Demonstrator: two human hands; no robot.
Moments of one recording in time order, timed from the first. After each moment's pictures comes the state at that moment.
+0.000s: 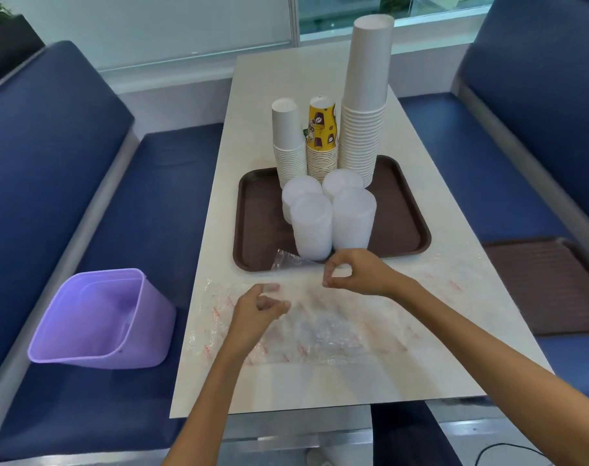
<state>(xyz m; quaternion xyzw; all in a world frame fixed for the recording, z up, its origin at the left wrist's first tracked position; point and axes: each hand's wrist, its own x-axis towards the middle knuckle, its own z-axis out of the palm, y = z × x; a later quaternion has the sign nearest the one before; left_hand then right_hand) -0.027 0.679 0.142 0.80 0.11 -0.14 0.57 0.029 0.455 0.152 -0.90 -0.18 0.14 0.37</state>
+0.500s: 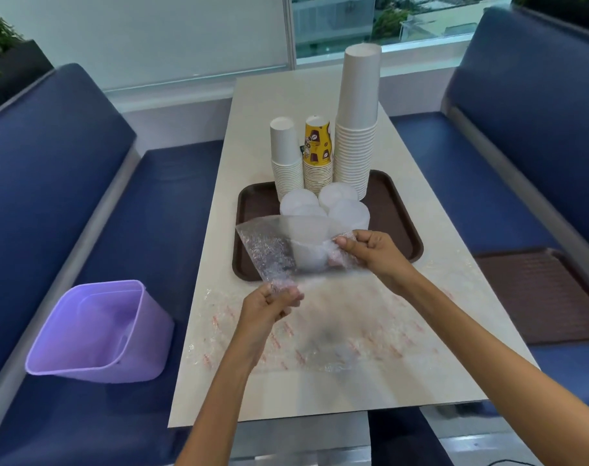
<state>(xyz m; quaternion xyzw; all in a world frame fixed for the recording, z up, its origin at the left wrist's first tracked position) -0.035 0.657 0.176 0.64 0.12 -0.14 0.75 0.019 0.445 0.192 -0.66 -0.01 0.10 0.74</state>
